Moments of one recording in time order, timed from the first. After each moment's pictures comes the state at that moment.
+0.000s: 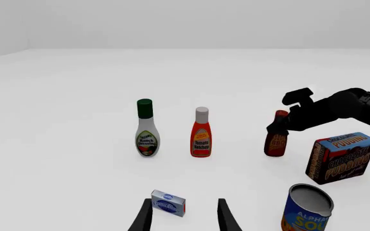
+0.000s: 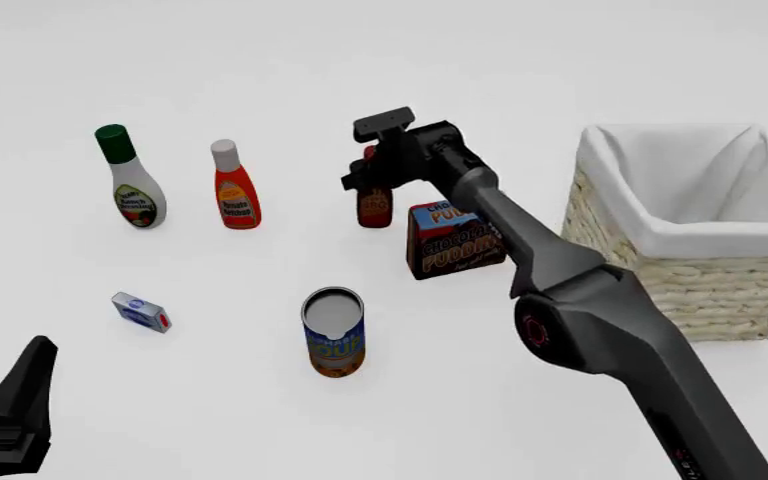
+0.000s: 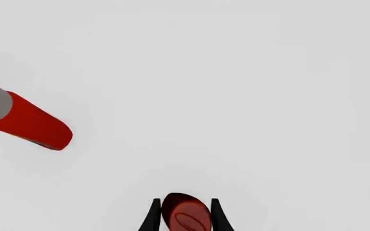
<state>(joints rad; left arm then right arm) 0.00 0.00 0.00 0.00 0.00 0.48 2.74 -2.71 0.76 -0.03</state>
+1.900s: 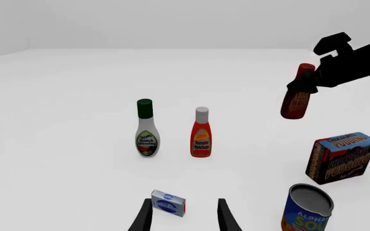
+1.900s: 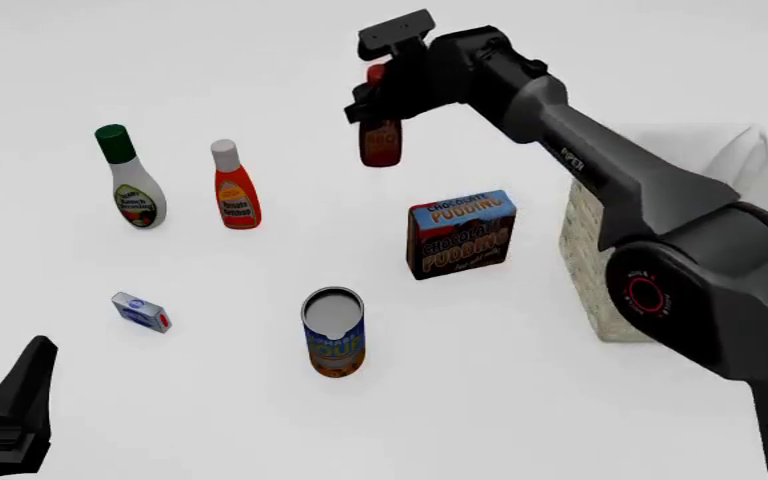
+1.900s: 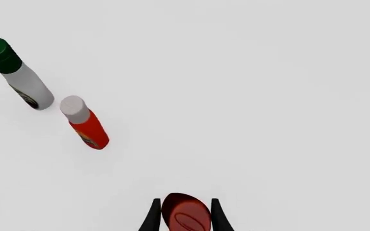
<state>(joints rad) 0.00 0.00 0.00 0.00 0.00 0.50 2.27 -2.28 0.67 -0.13</state>
